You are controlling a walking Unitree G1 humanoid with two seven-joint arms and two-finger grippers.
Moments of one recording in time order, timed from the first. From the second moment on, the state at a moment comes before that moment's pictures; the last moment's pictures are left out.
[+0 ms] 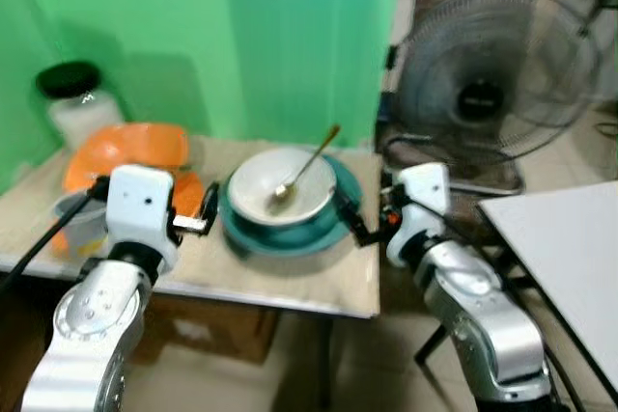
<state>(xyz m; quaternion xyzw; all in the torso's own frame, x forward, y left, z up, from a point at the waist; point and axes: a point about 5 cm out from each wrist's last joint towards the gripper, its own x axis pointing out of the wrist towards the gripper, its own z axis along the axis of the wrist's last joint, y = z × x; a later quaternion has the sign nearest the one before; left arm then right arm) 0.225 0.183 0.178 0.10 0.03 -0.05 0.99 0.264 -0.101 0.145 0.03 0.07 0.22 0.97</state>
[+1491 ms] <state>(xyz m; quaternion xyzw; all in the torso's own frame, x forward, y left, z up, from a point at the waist) 0.202 0.186 0.172 0.17 0.10 -0.30 0.93 0.369 -0.095 0.171 -0.43 0.13 0.50 0.74</state>
